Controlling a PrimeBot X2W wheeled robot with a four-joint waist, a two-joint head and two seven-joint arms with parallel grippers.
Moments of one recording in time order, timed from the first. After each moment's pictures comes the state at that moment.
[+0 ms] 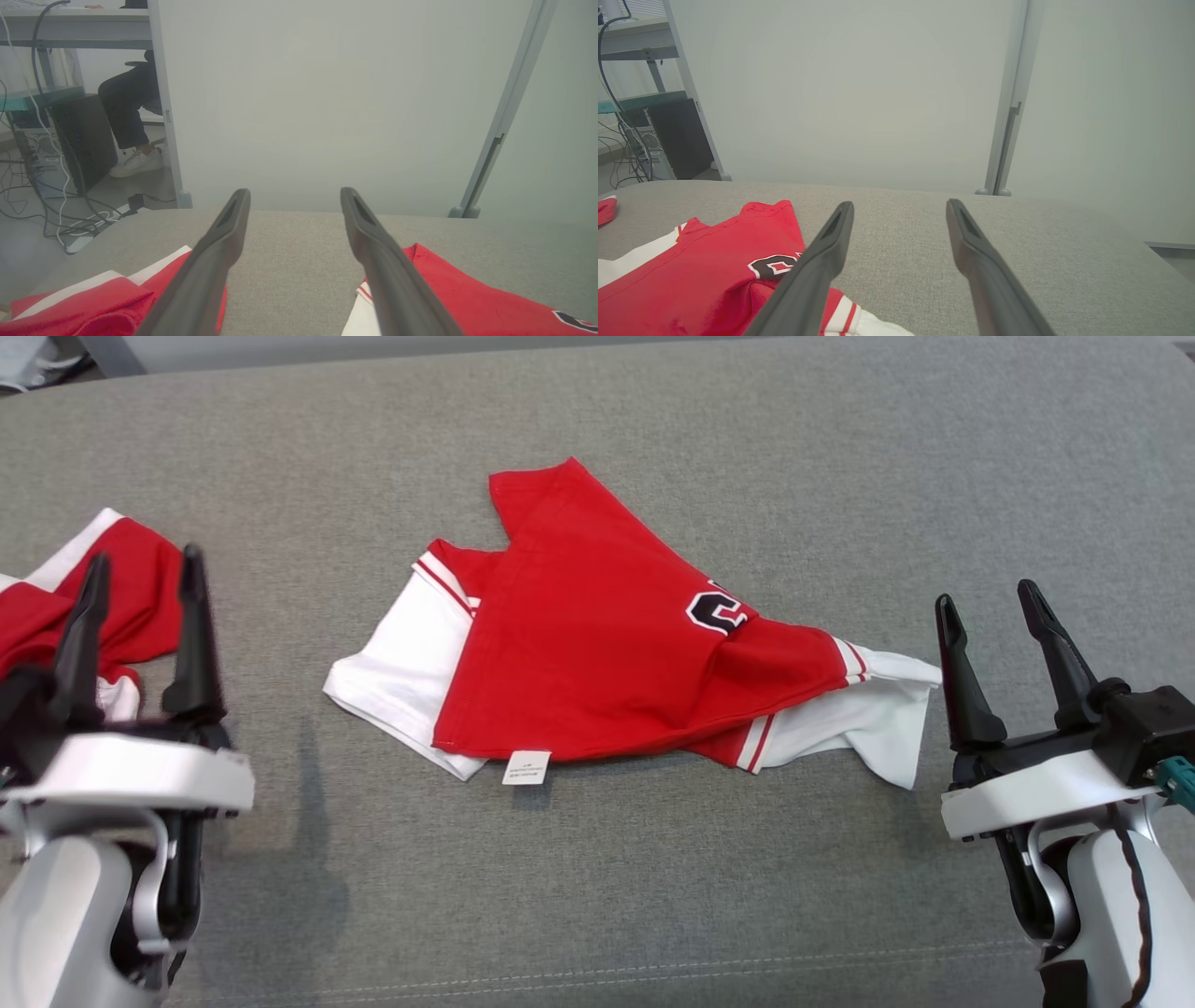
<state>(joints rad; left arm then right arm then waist) -0.34 0.48 -0.29 0.01 -0.65 0.29 -0.20 -0.33 -0.11 0.07 0.23 0.17 0.13 -0.25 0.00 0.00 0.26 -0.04</state>
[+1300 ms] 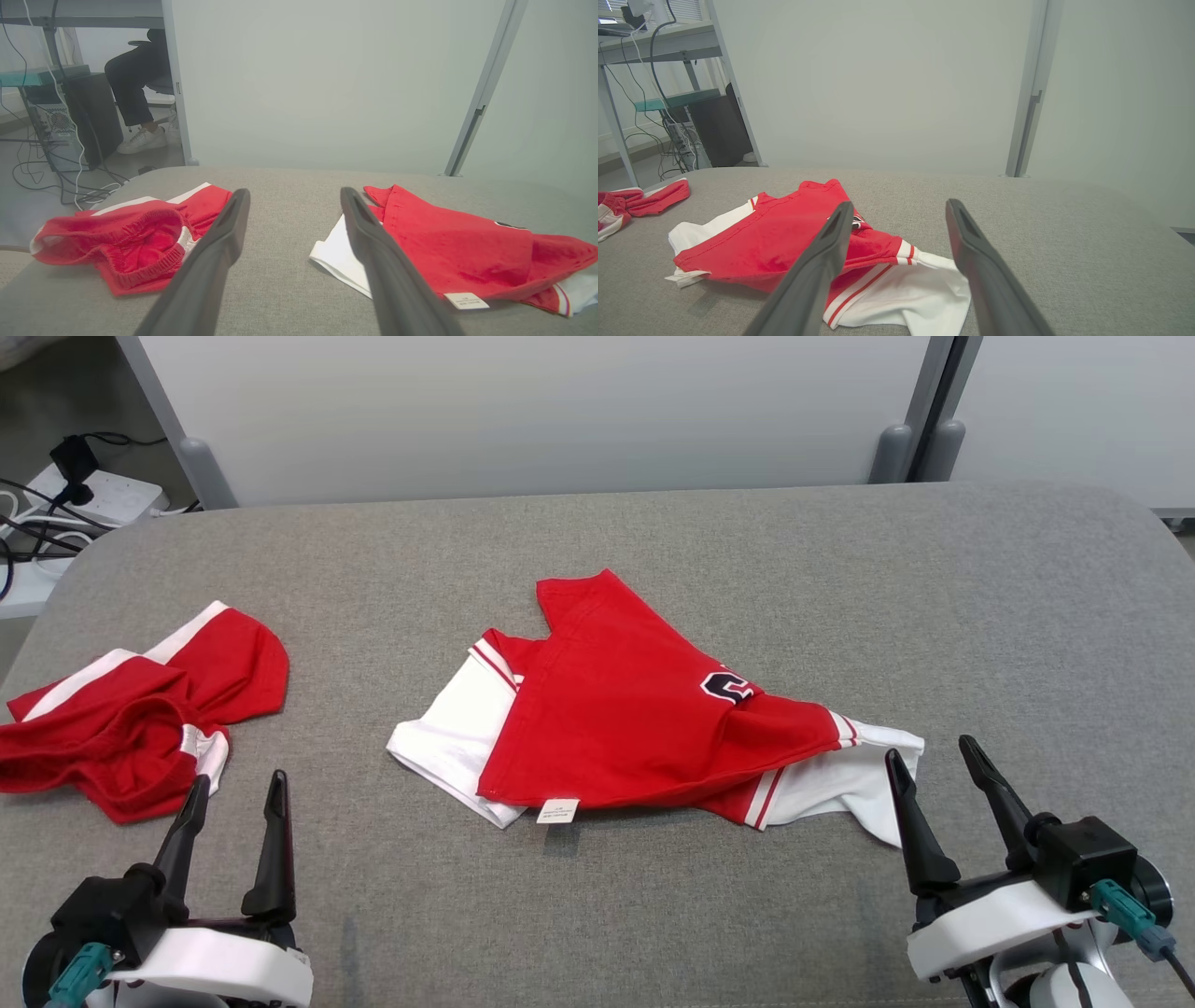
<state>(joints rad) 0.00 0.36 -0.23 0.06 -0.54 0.17 -0.25 -0.11 -0.08 0.11 0.21 0.16 0.13 -0.21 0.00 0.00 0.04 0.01</state>
